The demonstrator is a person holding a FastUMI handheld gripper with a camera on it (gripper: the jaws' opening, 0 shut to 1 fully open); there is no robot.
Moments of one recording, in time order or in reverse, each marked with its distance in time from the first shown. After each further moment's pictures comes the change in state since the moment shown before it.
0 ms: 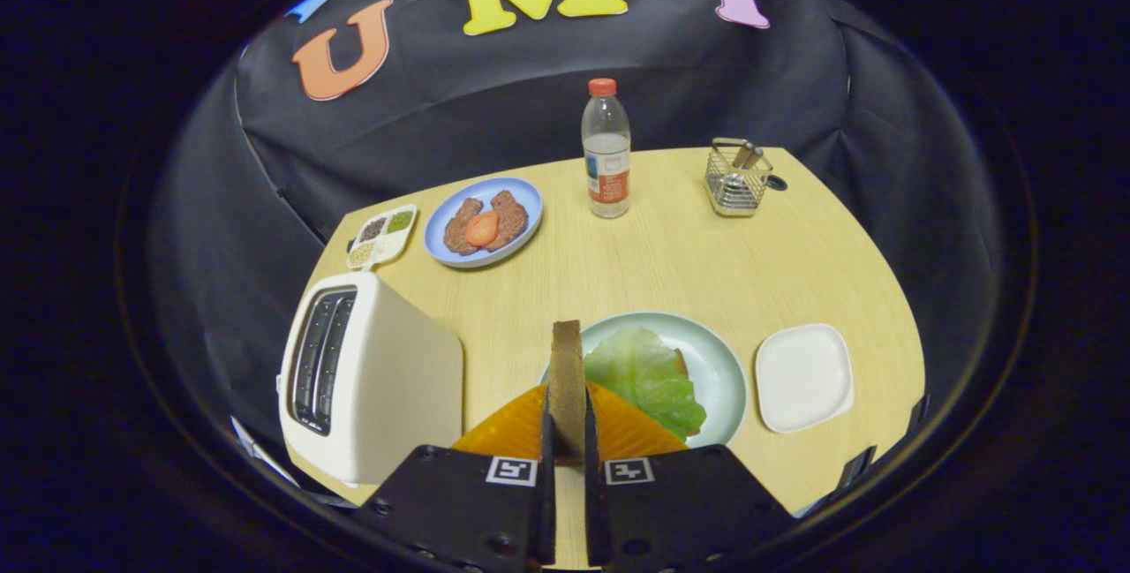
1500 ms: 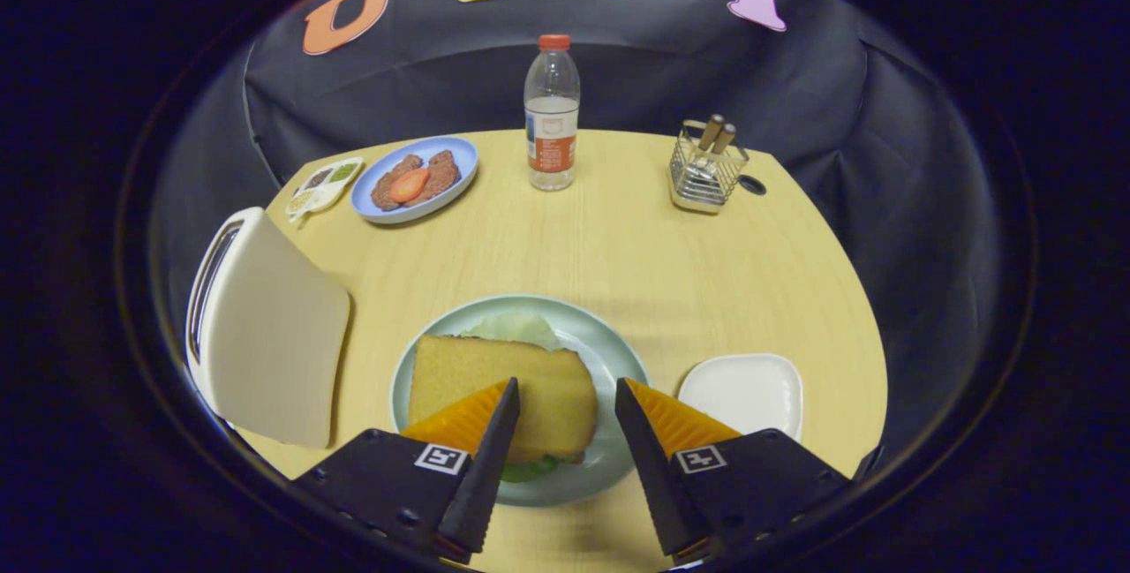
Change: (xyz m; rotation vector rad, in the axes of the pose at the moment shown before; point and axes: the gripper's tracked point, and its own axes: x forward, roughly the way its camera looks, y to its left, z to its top) arm 0.030 -0.089 -0.006 -0.162 0.029 -0.116
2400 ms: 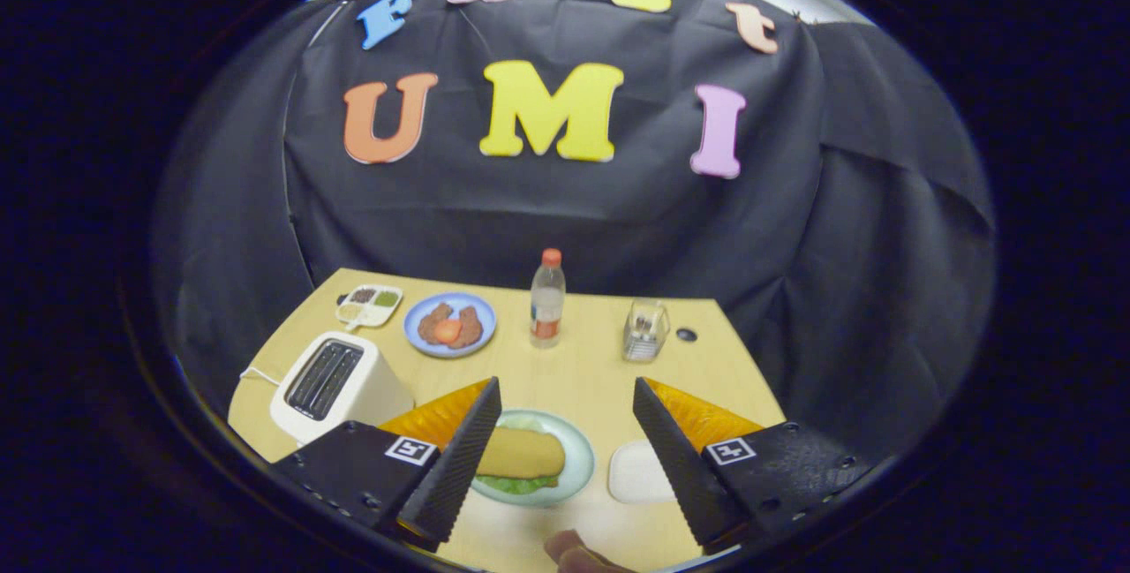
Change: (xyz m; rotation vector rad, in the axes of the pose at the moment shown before) arm -0.223 -0.013 0.105 -0.074 -0.554 -0.080
